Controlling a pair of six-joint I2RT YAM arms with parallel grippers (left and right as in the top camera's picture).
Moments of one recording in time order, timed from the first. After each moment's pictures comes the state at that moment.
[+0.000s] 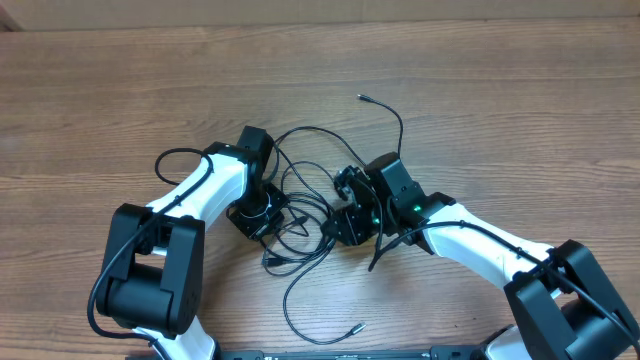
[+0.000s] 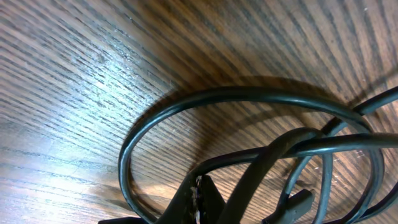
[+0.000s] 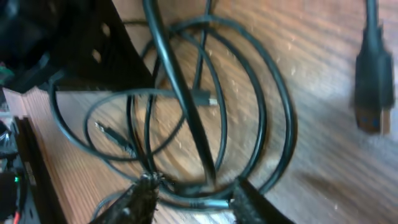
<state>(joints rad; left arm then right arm) -0.27 1.84 1.08 -0.91 0.25 -1.04 0.58 1.64 0.80 -0.15 -0.55 0.21</state>
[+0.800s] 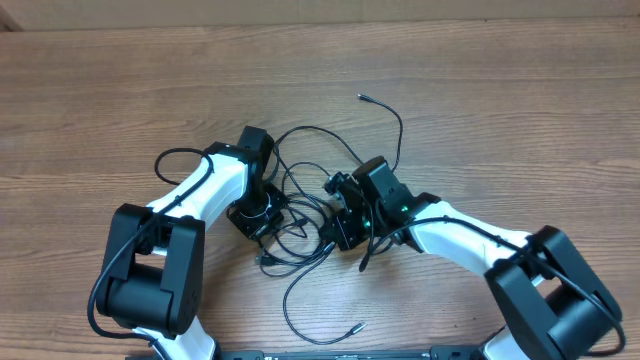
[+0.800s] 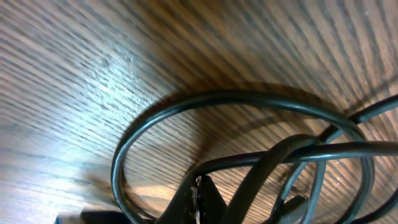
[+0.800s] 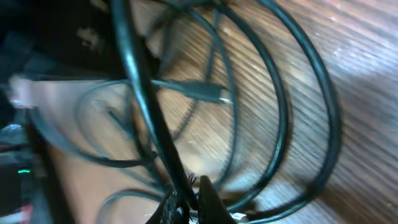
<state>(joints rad) -0.27 1.84 1.08 -0.91 0.23 -1.03 0.61 1.70 0.83 -0.17 -0.60 0.23</state>
